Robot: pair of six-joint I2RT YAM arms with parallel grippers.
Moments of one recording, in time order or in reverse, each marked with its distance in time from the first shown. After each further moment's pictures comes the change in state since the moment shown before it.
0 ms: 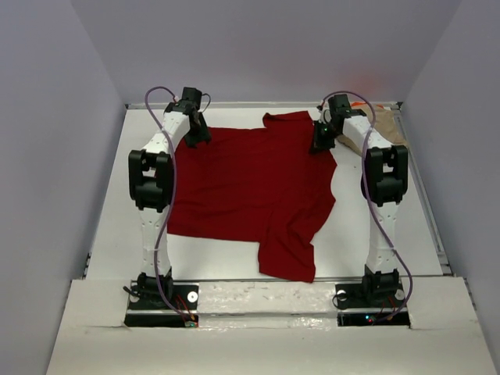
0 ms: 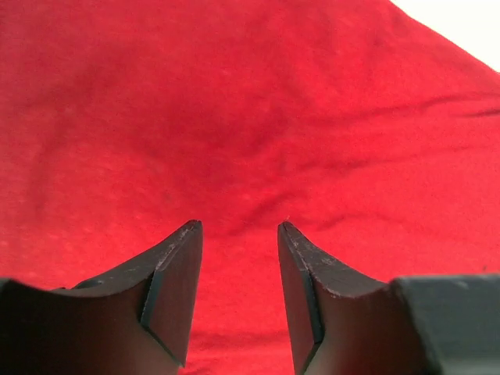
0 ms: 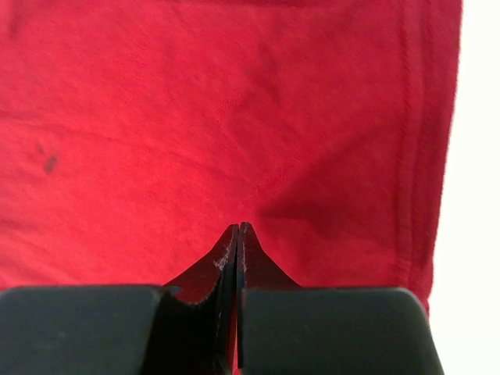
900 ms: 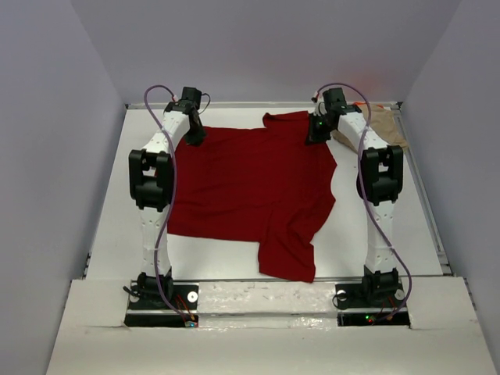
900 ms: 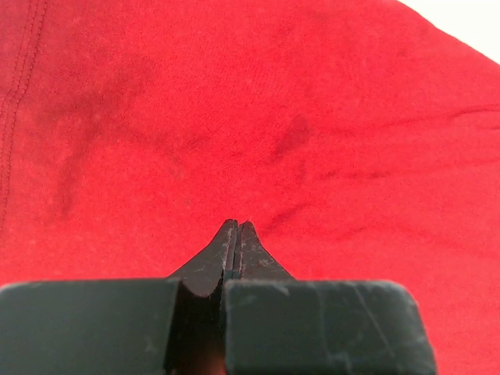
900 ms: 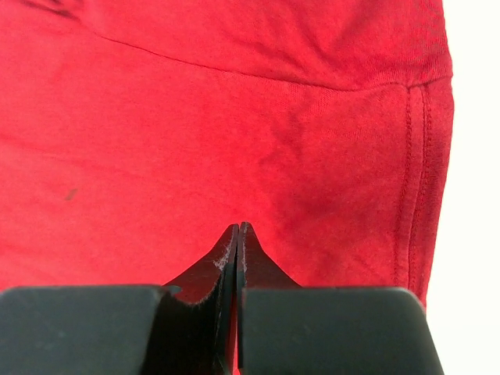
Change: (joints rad) left arm -0.003 0.011 0.019 -0.018 -0.064 0.022; right arm 0.035 0.031 0.109 0.026 0.043 -0.030
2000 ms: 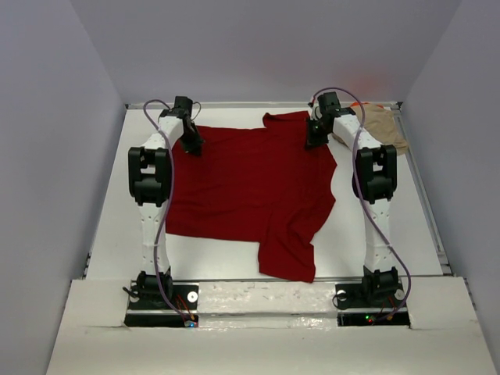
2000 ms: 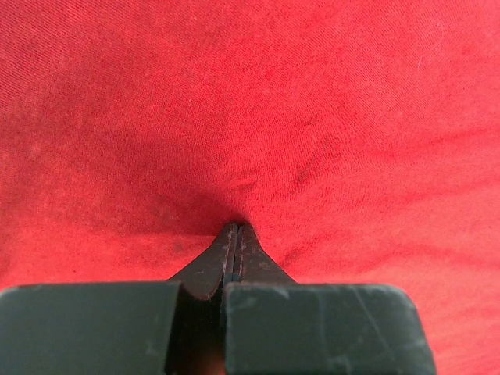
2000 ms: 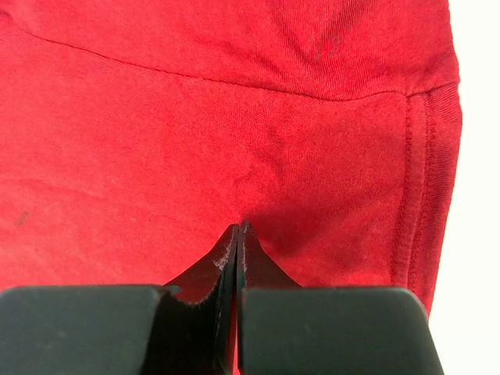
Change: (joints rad) left arm 0.067 0.103 -0.018 0.040 0.198 -0.012; right arm 0.019 0.072 0.038 -0.009 0.069 -0.011
